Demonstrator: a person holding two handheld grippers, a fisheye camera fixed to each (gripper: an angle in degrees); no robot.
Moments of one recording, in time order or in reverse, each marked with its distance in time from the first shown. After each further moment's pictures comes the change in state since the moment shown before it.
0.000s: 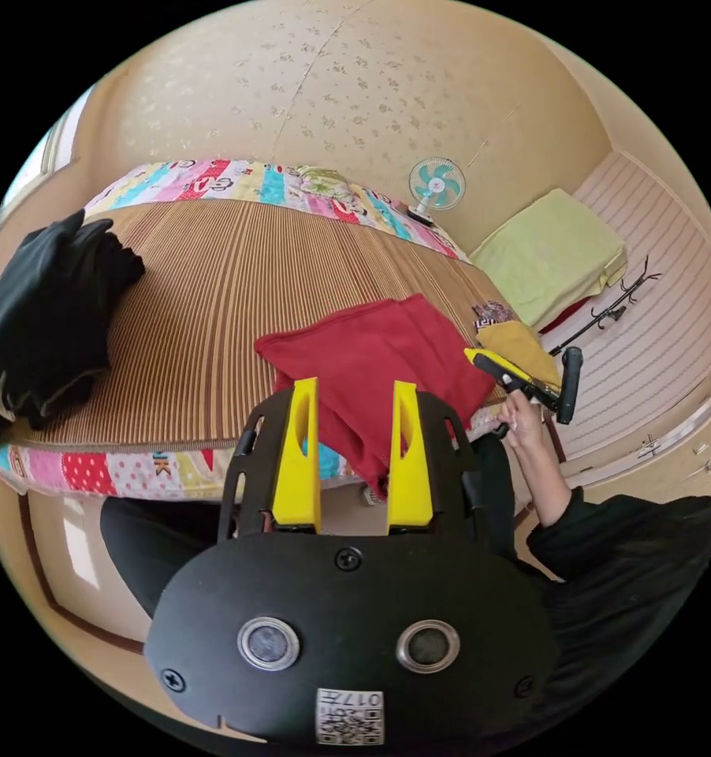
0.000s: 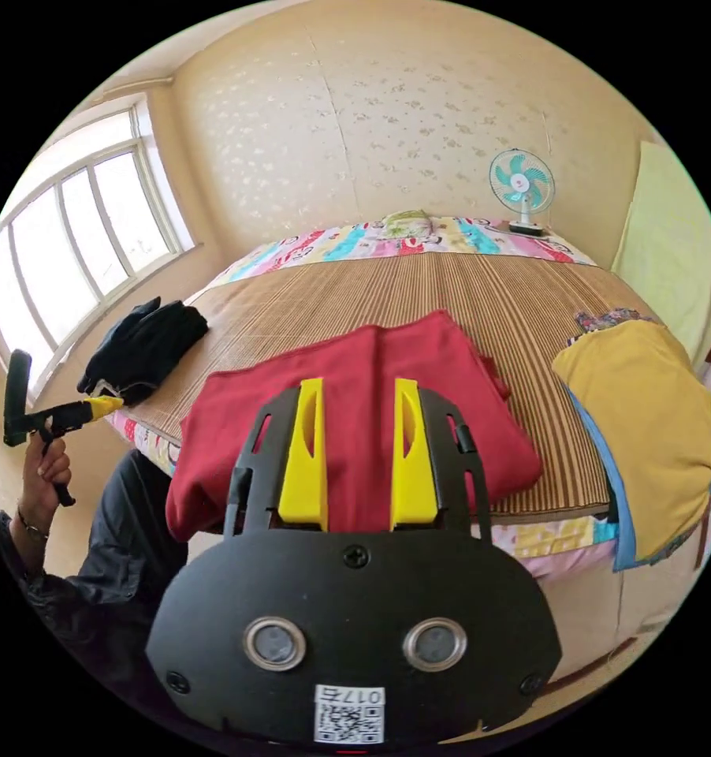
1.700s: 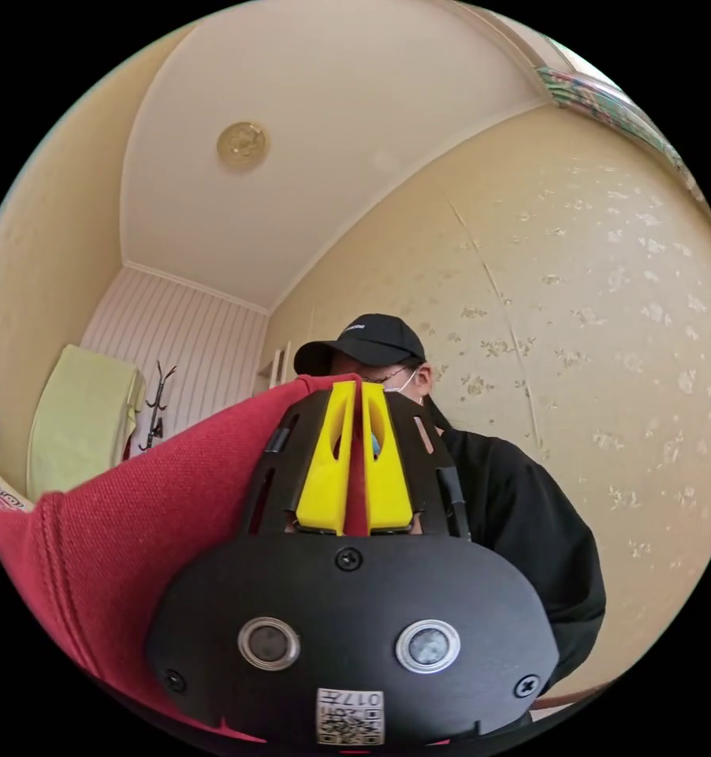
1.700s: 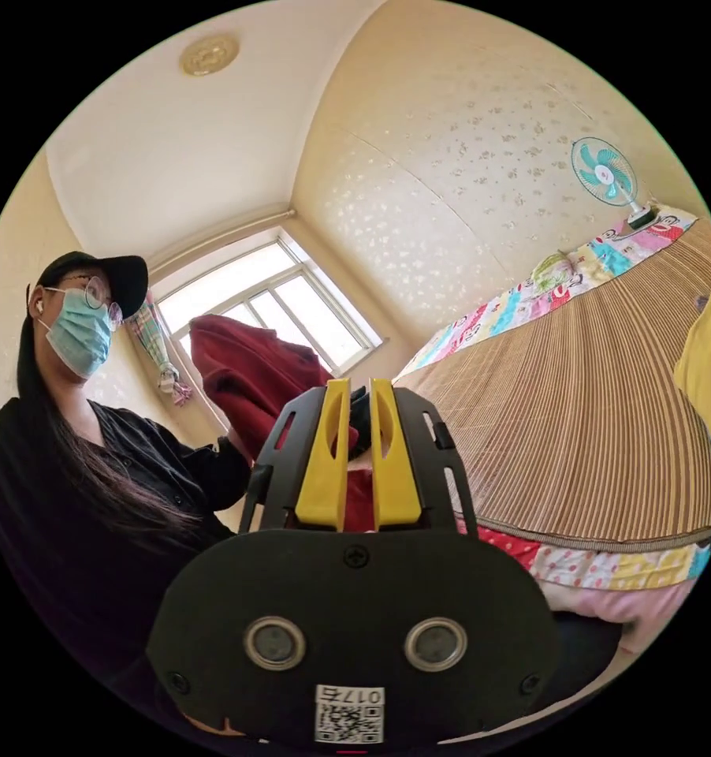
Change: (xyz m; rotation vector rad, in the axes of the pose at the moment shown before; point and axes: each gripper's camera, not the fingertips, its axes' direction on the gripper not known) left arm -0.092 0.020 -0.296 0.463 1.780 0.886; right arm 0.301 0.023 -0.252 0.341 -0.883 -0.002
